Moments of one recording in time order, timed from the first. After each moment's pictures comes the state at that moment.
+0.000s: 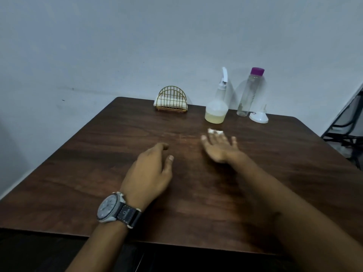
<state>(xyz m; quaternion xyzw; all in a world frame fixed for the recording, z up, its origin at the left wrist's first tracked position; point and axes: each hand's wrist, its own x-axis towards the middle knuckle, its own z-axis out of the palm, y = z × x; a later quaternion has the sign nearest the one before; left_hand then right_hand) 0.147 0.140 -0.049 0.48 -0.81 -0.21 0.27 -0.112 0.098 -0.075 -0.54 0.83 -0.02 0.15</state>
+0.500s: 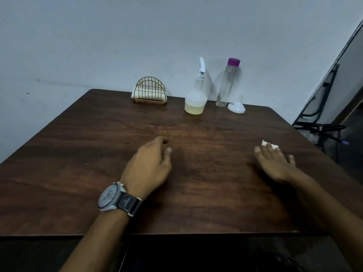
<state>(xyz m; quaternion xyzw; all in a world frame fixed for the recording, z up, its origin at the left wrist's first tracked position) 0.108 0.149 -0.055 0.44 -0.83 -0.22 0.25 -0.235 0.263 -0.085 -0.38 0.92 -0.03 0.12</state>
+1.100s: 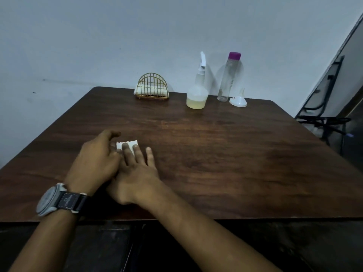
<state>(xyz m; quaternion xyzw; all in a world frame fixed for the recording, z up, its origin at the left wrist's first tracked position) 0.196 0.129 -0.055 0.54 -0.76 -0.22 0.30 0.099 0.160 -0.098 -0.70 0.70 -0.02 0.14</state>
